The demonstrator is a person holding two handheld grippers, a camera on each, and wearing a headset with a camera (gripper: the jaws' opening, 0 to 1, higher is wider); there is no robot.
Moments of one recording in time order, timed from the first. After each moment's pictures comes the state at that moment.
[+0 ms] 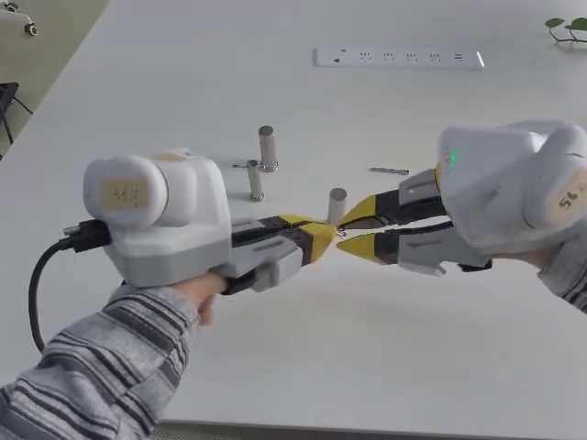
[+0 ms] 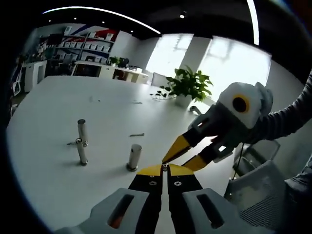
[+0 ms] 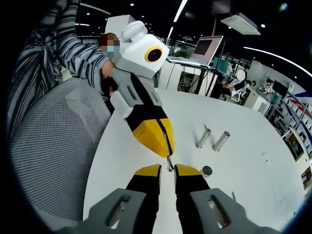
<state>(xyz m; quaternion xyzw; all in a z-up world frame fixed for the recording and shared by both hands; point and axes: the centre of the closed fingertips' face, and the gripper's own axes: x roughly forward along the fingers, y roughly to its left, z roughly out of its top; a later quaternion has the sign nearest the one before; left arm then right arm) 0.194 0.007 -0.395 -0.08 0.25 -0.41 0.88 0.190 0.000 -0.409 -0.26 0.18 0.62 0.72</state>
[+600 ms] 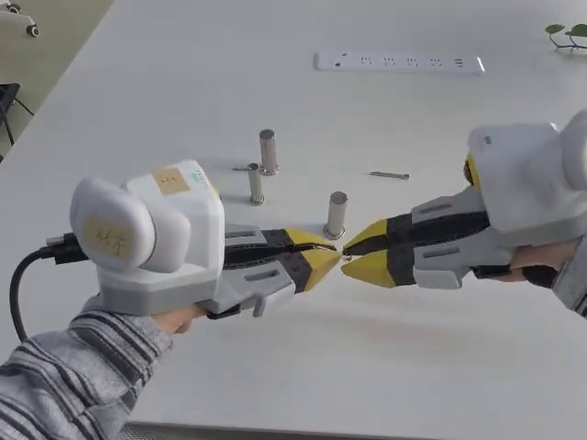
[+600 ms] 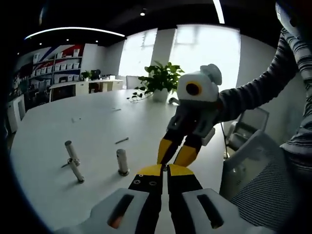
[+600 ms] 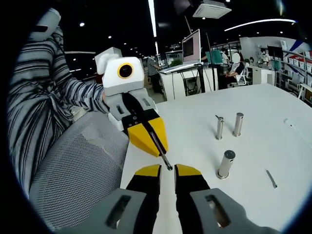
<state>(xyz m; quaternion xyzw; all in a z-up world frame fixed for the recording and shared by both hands) 0.167 -0.004 -0.387 0.01 0.20 -0.49 0.85 0.160 -0.001 -0.408 -0.10 0.25 0.67 0.69</state>
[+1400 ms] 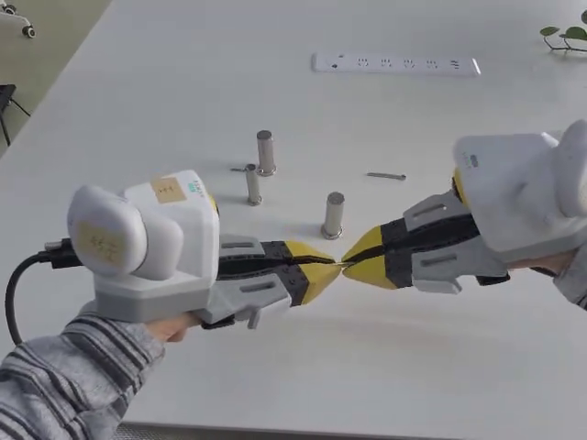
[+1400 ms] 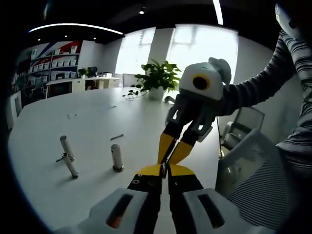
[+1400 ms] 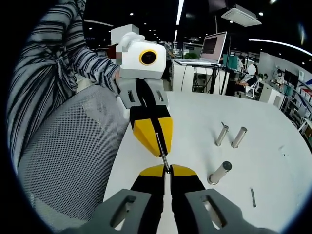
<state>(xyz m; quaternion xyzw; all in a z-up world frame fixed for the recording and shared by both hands) 0.161 -0.004 -0.394 0.00 0.21 -0.50 0.84 0.158 -0.004 -0.409 -0.24 0.20 0.68 0.66</state>
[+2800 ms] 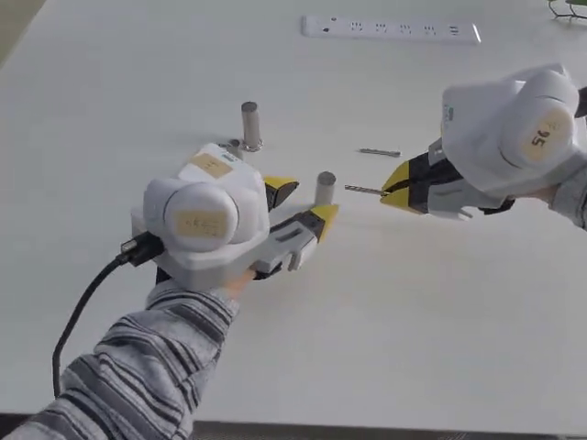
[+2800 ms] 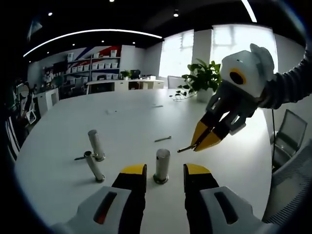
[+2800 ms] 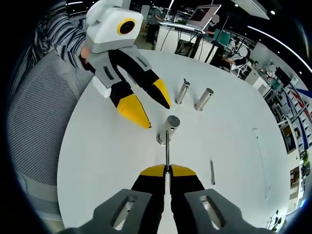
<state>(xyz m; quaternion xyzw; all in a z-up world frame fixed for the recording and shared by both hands) 0.252 0.003 -0.439 0.01 0.21 -0.31 0.93 0.254 -0.056 -0.447 -0.40 0.26 0.57 0.67</state>
